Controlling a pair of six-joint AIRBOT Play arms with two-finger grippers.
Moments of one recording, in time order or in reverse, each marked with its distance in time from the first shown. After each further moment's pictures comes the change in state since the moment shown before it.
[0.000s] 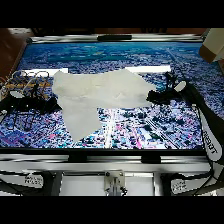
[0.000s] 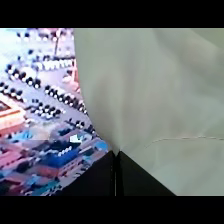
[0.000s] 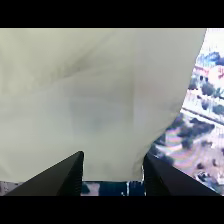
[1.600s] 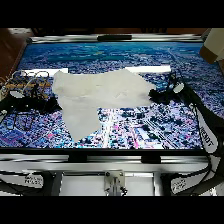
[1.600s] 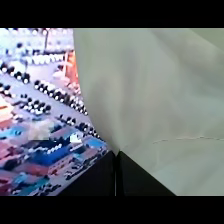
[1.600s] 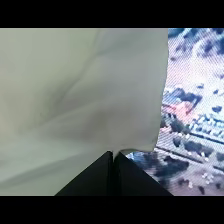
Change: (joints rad) left arm 0.000 0.001 0.000 0.000 0.000 0.000; right arm -0.021 -0.080 0.021 0.044 -0.123 0.033
